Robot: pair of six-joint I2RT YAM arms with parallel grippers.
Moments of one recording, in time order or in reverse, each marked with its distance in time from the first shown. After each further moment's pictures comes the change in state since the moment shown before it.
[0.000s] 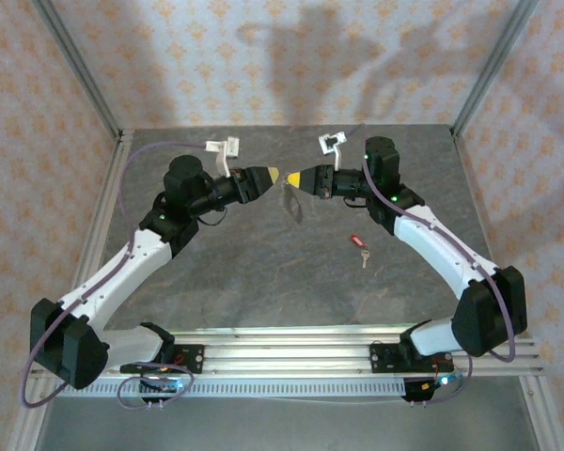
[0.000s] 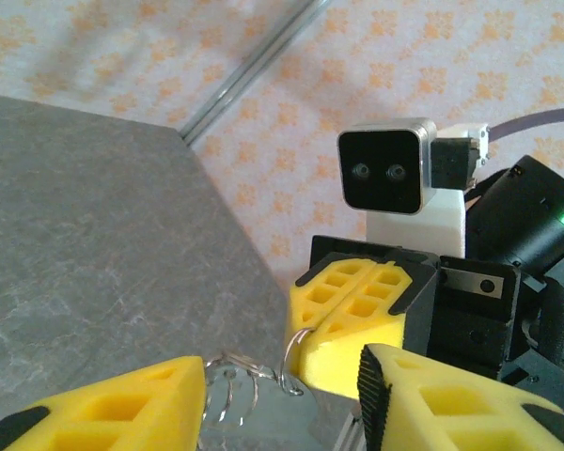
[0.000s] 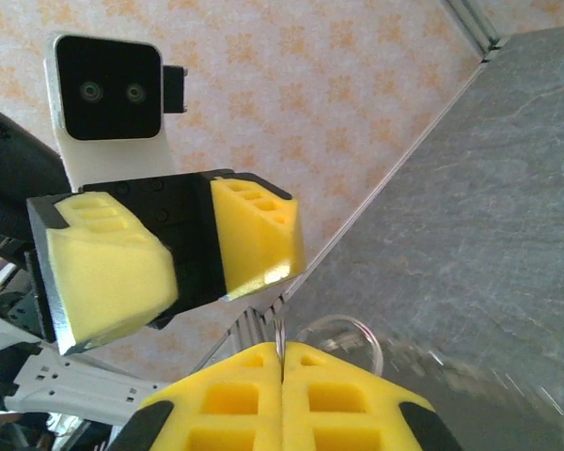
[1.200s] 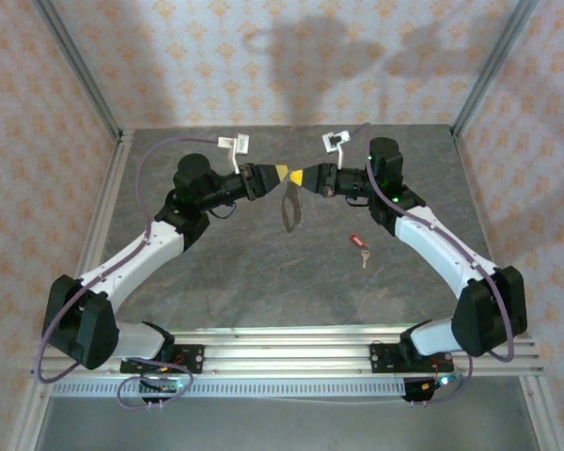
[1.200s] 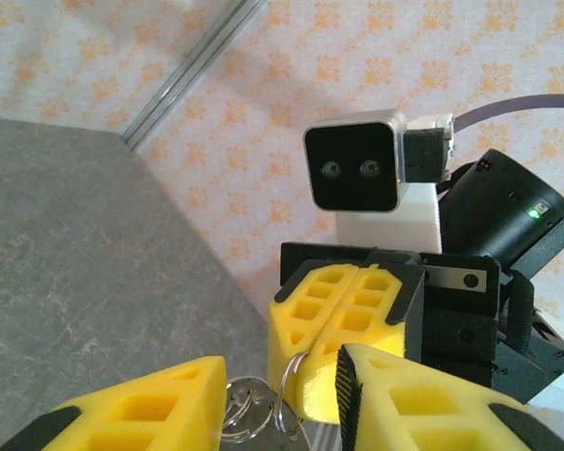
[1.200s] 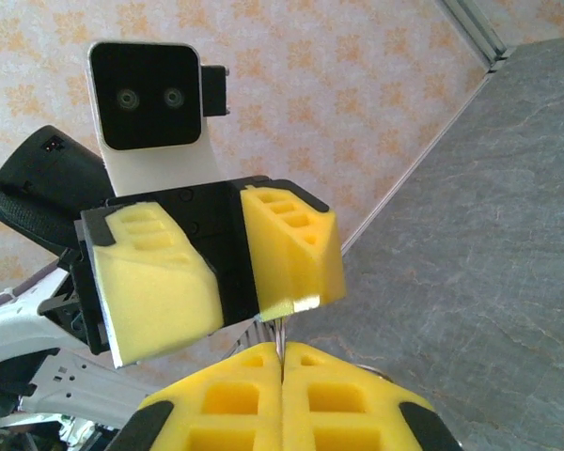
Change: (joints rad) left arm -0.004 0.109 -0.021 0.235 0.100 -0.045; right arm -0.021 -0.001 -0.025 0.077 -0.011 0.055
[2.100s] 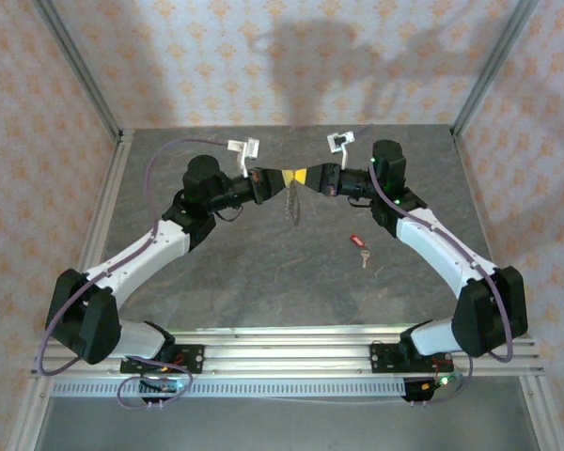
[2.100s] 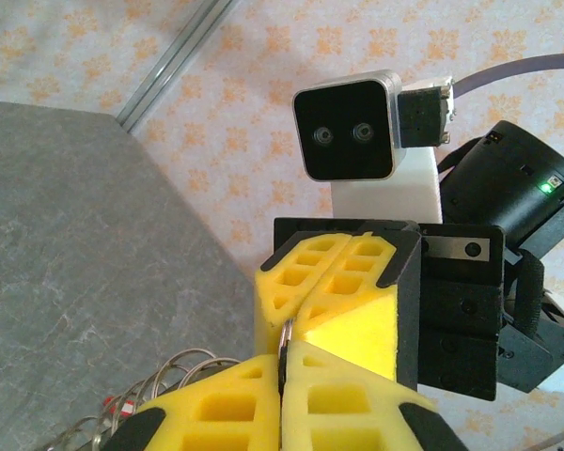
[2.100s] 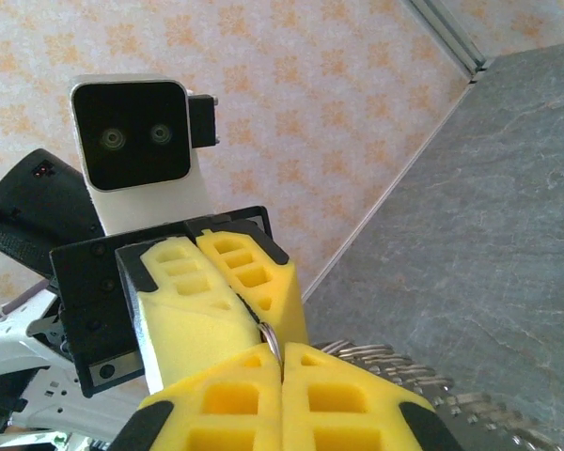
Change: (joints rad) left arm -0.044 0.031 0.010 -0.009 -0.018 0.039; right arm -0.019 -0.005 -0.037 0.048 0.015 0.027
